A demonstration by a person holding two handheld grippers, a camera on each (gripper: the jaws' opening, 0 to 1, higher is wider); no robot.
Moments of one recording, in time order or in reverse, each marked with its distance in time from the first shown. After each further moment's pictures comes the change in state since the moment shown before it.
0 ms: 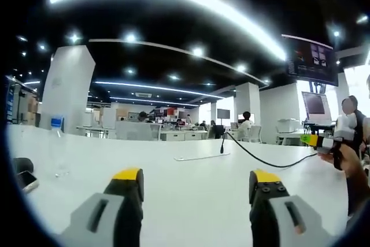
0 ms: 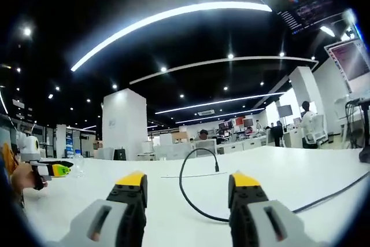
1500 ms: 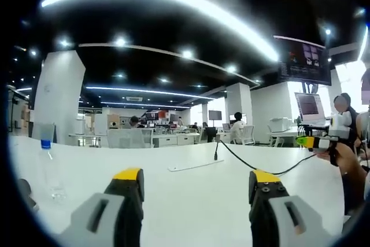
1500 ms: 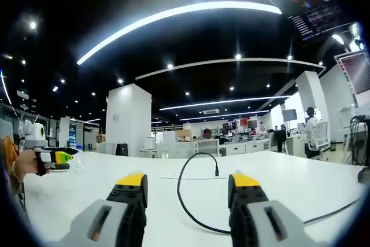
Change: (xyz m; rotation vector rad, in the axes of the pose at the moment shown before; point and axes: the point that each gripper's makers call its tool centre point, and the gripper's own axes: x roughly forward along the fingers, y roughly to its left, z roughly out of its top) left arm 0.018 -0.008 0.029 0.019 -0.005 -0.080; right arm 0.006 -0.001 0.020 -0.066 0.014 0.028
